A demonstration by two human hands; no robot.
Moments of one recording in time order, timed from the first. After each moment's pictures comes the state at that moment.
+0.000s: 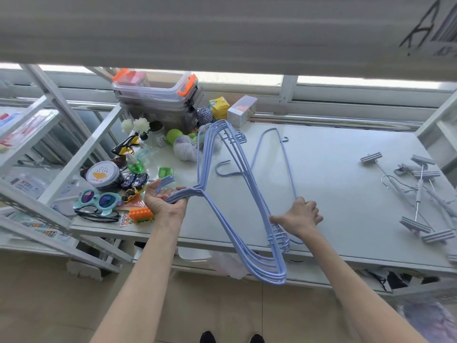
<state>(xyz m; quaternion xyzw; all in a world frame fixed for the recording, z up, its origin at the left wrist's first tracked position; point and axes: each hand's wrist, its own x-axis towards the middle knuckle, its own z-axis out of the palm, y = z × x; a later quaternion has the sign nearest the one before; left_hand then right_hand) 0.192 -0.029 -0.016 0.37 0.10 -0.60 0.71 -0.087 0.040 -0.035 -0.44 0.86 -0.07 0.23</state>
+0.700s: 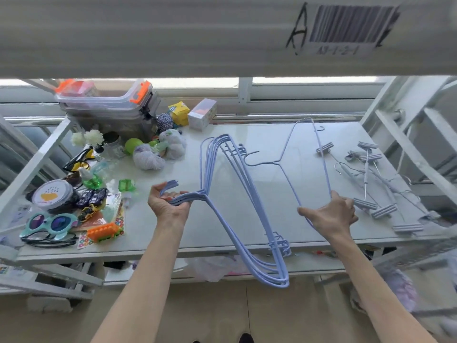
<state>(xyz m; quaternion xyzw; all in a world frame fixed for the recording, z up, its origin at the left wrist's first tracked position) 0.112 -0.035 -0.026 0.40 0.02 -0.67 0.62 -0.191 0.111 0.002 -0.32 0.91 -0.25 0.13</state>
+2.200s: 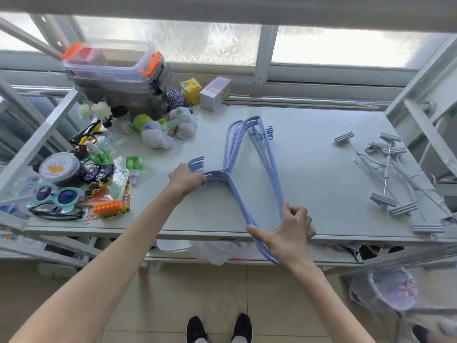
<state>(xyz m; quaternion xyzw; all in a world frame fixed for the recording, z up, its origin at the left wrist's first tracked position) 0.123 -0.055 -0.036 0.68 -0.53 -0.47 0.18 -0.080 0.130 -0.030 -0.48 0.84 -0.21 0.16</state>
